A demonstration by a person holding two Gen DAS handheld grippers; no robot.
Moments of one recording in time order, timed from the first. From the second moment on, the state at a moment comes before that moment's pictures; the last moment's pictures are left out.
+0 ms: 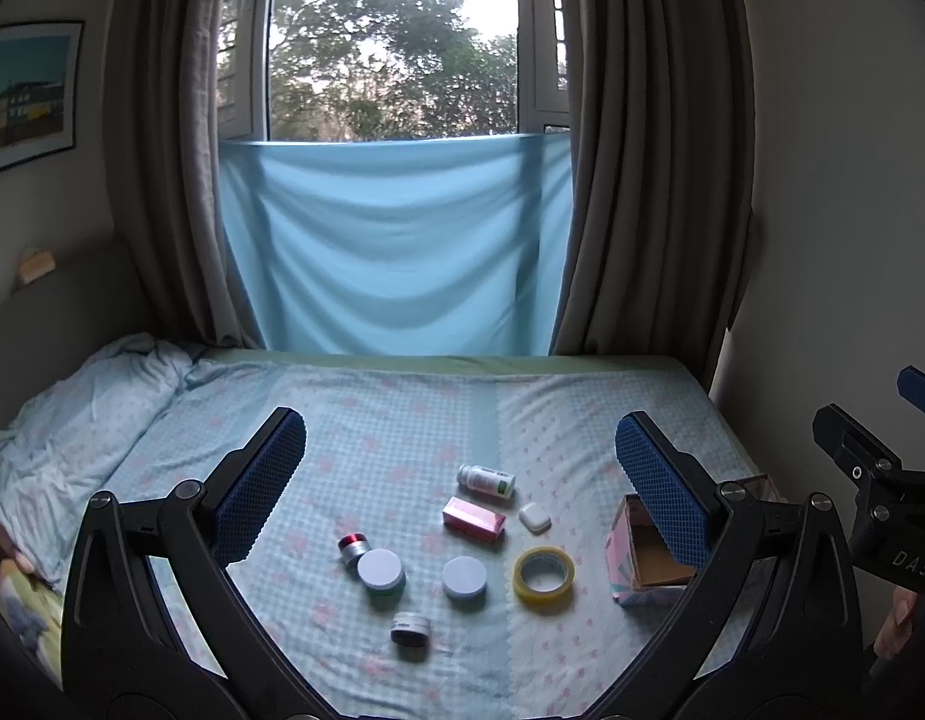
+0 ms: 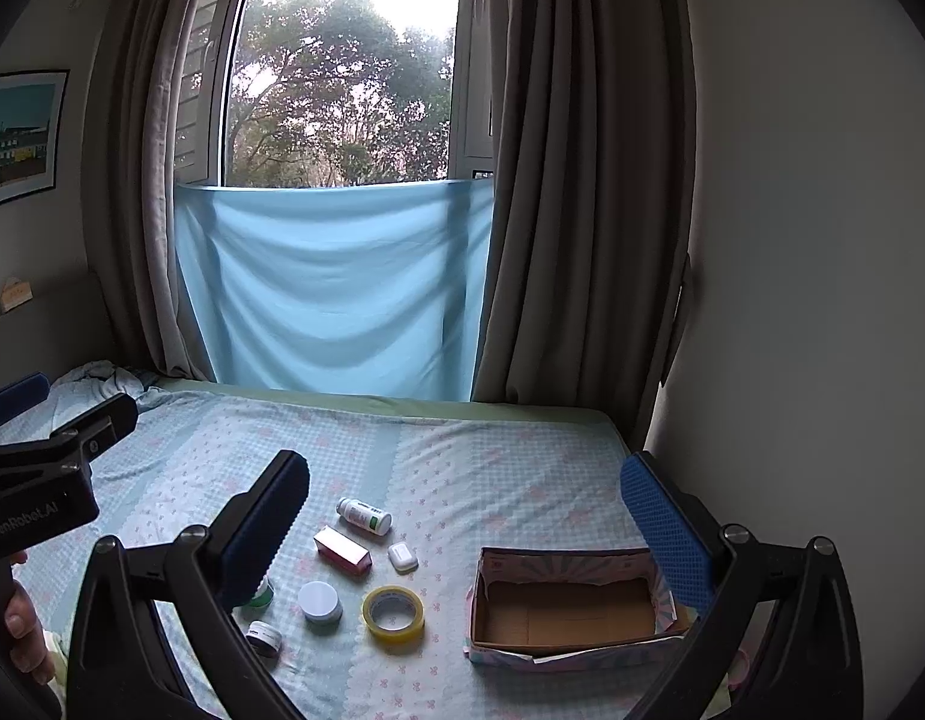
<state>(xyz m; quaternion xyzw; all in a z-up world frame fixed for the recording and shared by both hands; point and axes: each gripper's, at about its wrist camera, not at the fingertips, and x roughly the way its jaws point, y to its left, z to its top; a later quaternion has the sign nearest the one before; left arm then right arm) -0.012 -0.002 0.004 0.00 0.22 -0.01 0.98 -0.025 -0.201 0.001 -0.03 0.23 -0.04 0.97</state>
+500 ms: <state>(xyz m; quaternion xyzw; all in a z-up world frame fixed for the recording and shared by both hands) -0.011 0.000 0.002 0.00 0.22 -0.01 0.97 -0.025 -0.198 -0.002 -0.02 0.23 -0.04 0.97</state>
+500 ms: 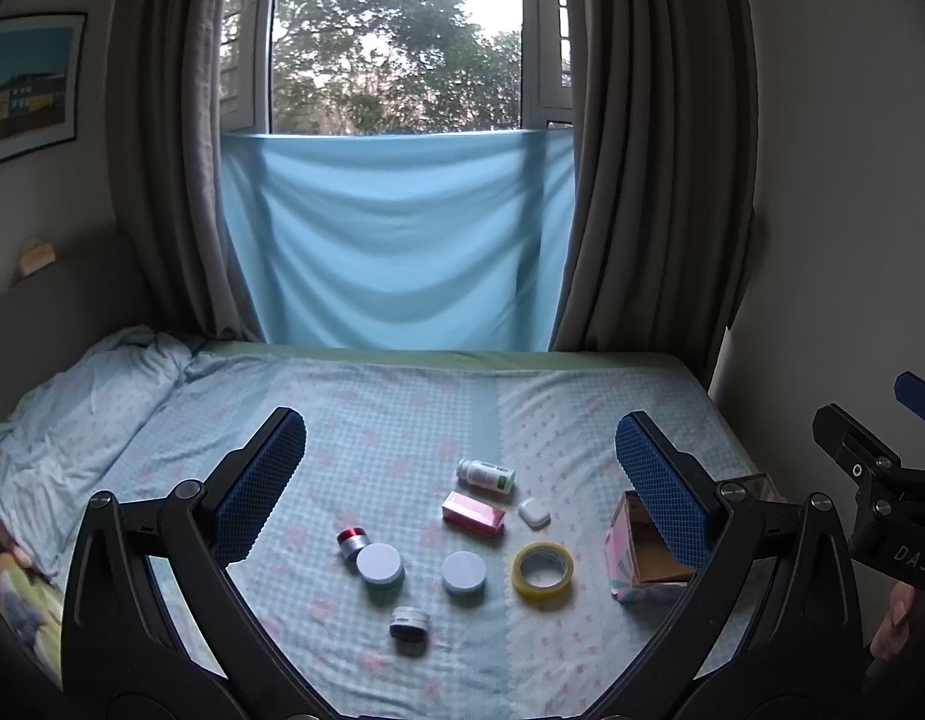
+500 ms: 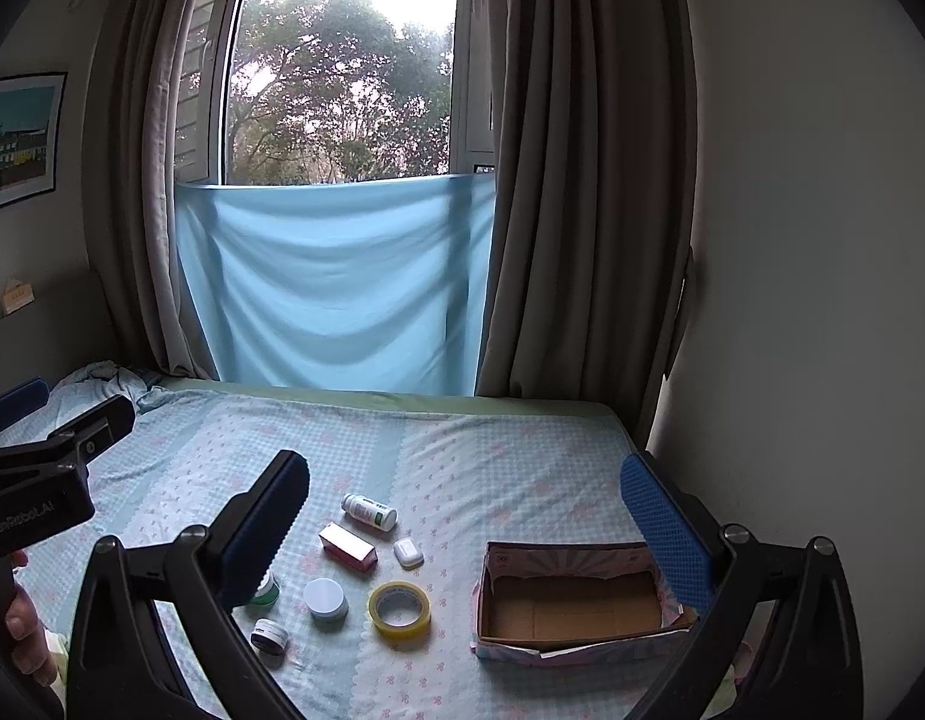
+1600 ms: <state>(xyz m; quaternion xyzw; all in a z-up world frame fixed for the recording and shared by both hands) 0.010 0.061 -0.036 -0.02 0.29 0.11 0.95 0.007 -0.194 -0.040 -0.02 0.29 0.03 0.96</state>
